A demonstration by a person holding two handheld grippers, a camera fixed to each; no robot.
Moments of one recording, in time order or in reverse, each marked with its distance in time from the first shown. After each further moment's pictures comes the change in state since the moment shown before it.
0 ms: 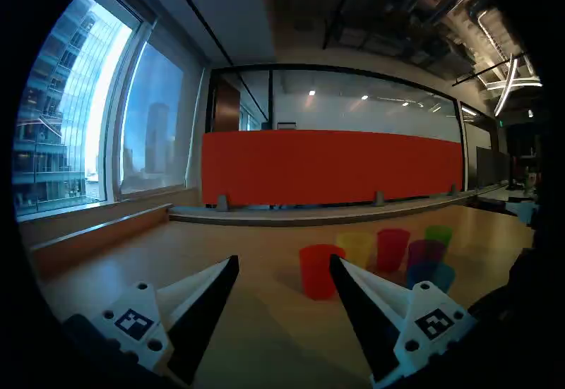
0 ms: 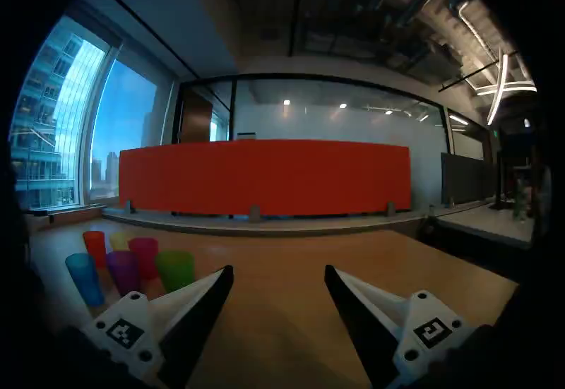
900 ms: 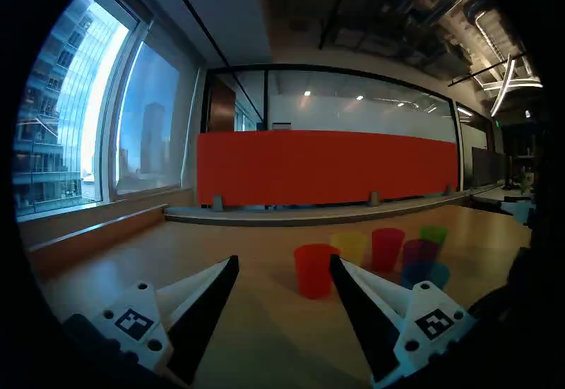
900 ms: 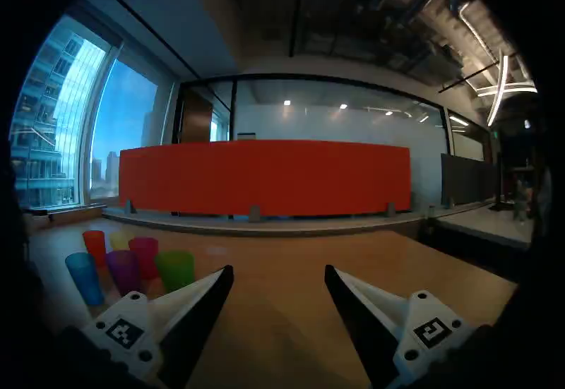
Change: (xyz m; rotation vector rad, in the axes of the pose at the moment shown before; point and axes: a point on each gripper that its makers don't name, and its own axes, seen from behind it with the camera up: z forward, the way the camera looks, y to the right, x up) left arm 0.001 0.006 -0.002 -0.025 0.001 0.001; right arm -0.002 0.000 0.001 0.000 0.002 -0.005
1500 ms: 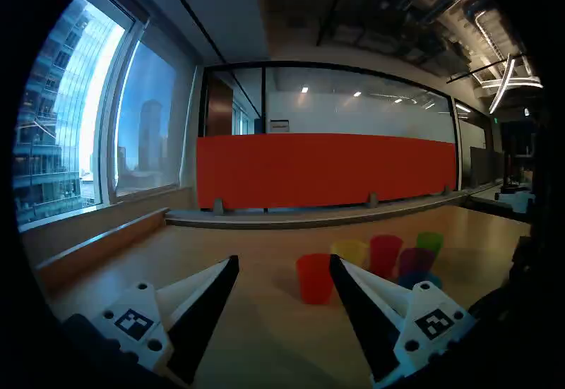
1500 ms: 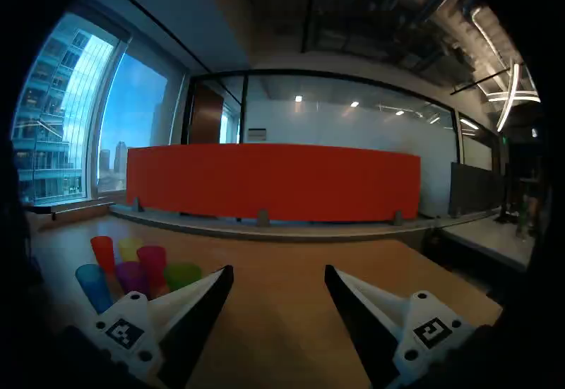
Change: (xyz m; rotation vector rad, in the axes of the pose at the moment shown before) left arm 0.036 -0.007 -0.007 -0.014 -0.026 0.012; right arm 0.047 -0.006 0.003 0.051 -0.037 -0.038
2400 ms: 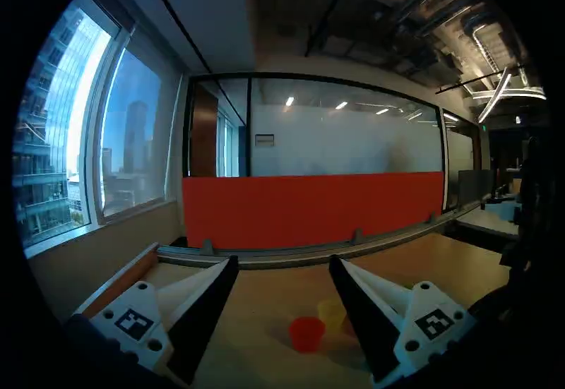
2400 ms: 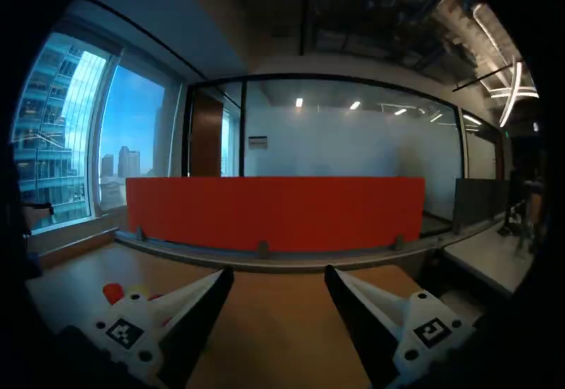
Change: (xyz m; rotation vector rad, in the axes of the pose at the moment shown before) left arm 0.162 0.000 0.015 -0.088 0.020 -0.012; right arm 0.134 0.023 0.019 0.025 -0.010 0.037
